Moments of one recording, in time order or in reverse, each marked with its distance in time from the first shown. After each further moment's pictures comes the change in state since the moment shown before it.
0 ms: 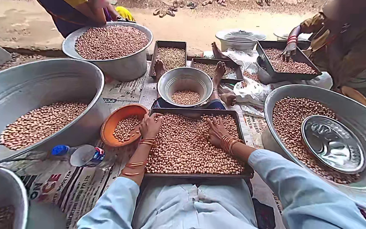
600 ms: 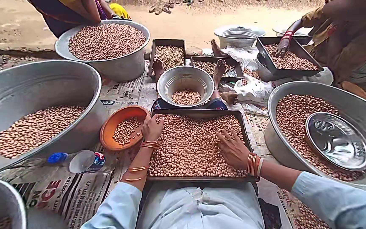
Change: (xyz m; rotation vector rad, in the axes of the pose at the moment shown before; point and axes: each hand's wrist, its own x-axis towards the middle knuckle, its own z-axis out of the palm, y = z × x) left_hand -0.001 0.004 -0.004 -0.010 -0.052 0.018; right_hand -0.092 -0.006 -0.007 -0.003 -0.102 -0.132
